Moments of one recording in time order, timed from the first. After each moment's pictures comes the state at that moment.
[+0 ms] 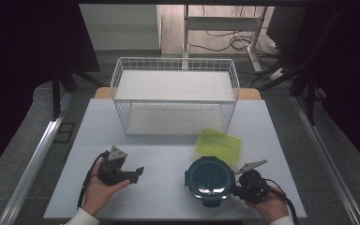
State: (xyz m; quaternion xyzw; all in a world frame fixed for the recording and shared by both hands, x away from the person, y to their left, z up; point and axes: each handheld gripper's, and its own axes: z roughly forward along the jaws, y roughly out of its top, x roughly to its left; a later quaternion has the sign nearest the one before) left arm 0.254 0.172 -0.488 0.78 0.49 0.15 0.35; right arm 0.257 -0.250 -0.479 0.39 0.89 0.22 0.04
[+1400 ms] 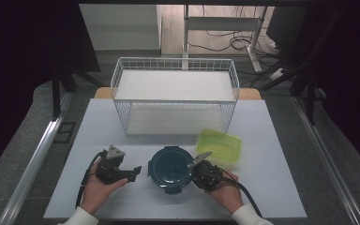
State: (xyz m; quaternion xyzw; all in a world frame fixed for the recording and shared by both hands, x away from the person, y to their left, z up) left arm 0.258 0.181 -0.493 0.77 0.51 0.15 0.35; right arm 0.284 -0.130 -0.491 0.29 0.93 0.22 0.09
